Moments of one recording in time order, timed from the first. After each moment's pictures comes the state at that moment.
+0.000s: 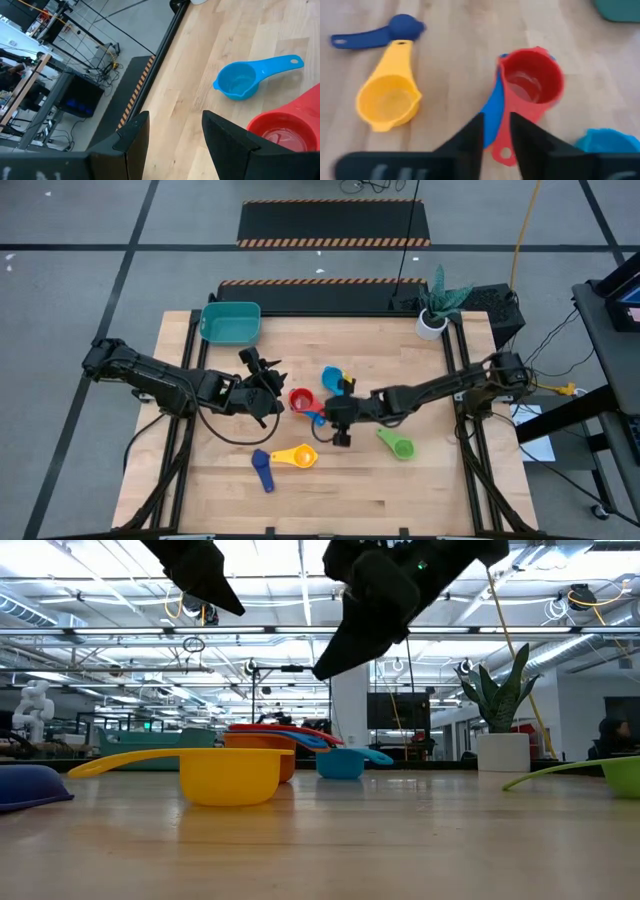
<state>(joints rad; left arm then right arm) -0.25 1.31 1.03 -0.57 -0.90 -0.06 0.17 1.70 1.08 -0.14 0.25 0.14</state>
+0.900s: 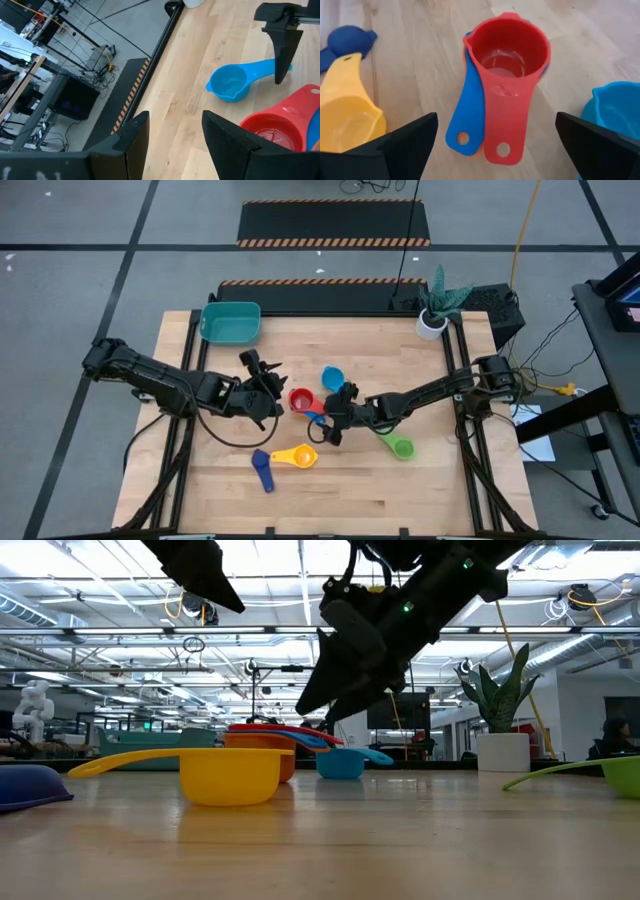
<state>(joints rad) -0.27 1.31 1.03 -0.57 -0.89 -0.07 0.18 1.80 1.03 -0.01 0.37 0.42</state>
